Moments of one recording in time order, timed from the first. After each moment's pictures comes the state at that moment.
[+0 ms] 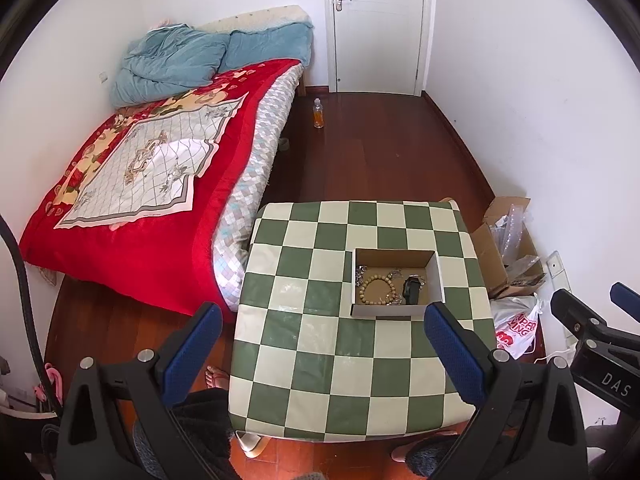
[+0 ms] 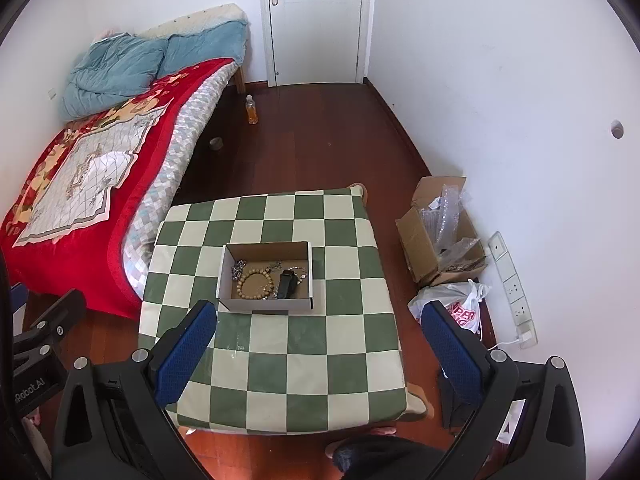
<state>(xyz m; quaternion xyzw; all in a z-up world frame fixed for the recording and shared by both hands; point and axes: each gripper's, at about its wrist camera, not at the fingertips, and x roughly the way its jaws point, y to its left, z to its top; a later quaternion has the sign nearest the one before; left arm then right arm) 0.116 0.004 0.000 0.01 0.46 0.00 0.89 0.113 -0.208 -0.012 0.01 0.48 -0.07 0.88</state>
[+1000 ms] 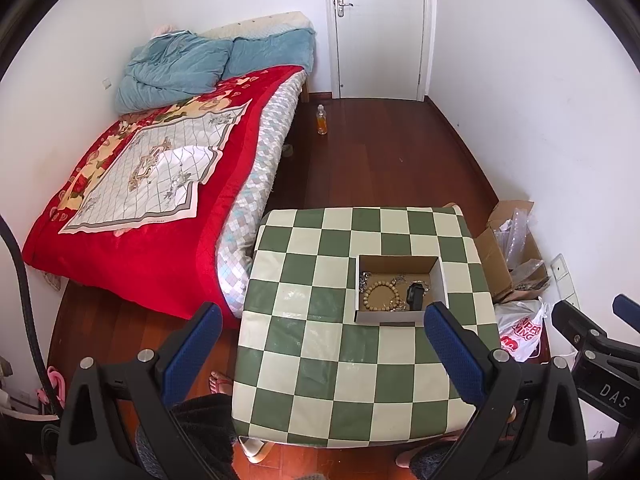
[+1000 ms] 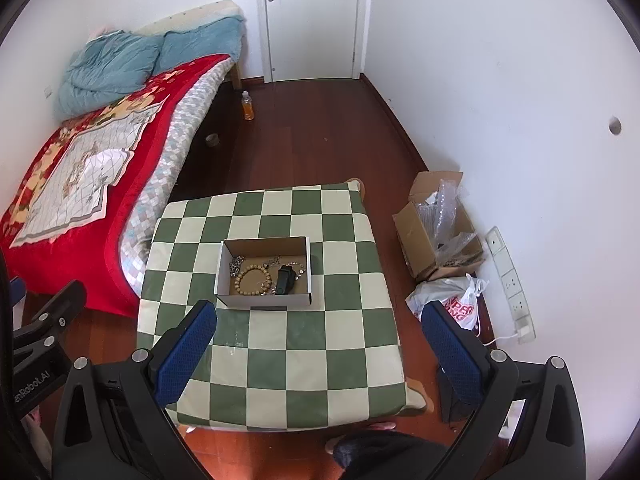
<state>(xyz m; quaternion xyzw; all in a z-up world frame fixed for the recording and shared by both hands) 0.118 0.001 0.002 0.02 0.45 0.01 0.89 0.110 -0.206 -0.014 0.02 0.48 -0.08 0.87</state>
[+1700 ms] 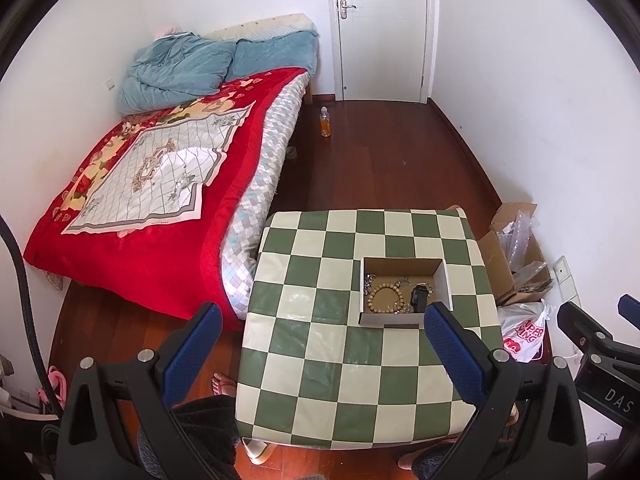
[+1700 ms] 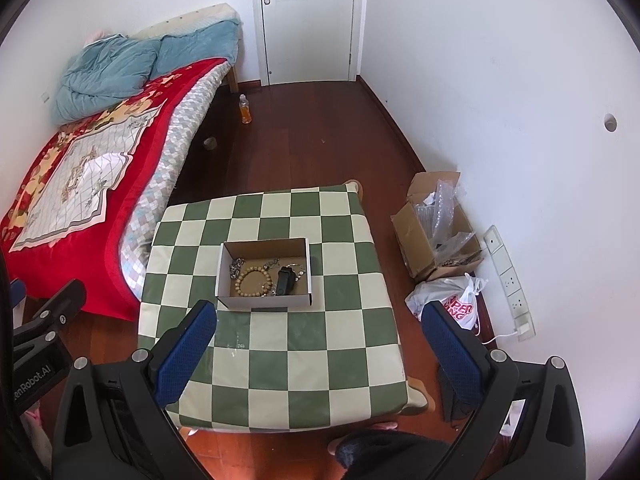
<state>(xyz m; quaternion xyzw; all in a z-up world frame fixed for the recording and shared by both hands) 0.117 0.008 0.004 0.02 0.44 0.02 0.90 0.105 -0.205 -0.010 0.02 0.48 -0.08 0.87</state>
